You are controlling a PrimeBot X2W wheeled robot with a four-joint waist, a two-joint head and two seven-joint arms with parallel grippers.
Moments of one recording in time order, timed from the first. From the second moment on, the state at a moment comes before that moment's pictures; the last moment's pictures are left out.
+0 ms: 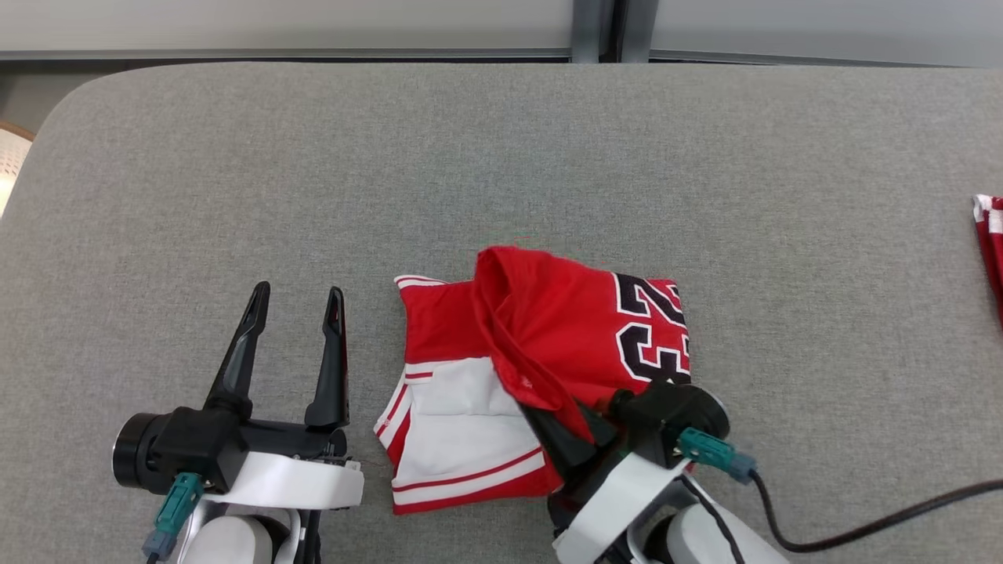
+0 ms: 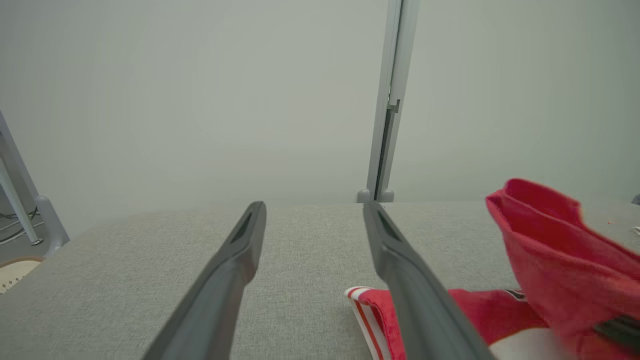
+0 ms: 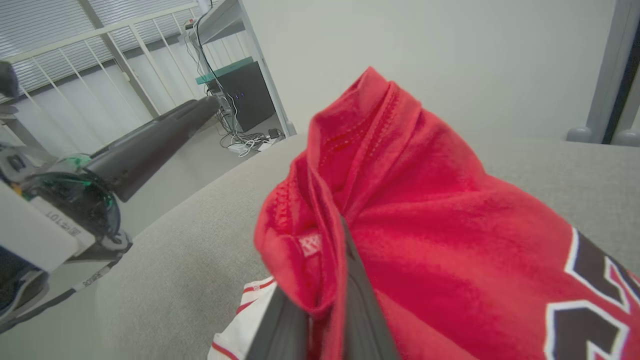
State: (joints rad) left arm -0.10 0.07 -0.15 0.00 -0.18 0.04 -0.26; right arm -0.29 -0.07 0.65 0.17 0.35 0.13 -0.05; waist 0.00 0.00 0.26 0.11
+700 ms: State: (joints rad) left arm -0.13 0.06 -0.13 0.04 -0.18 0.03 -0.26; right arm -0.50 -0.05 0.81 0.28 0.54 0.13 -0.24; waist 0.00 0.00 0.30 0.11
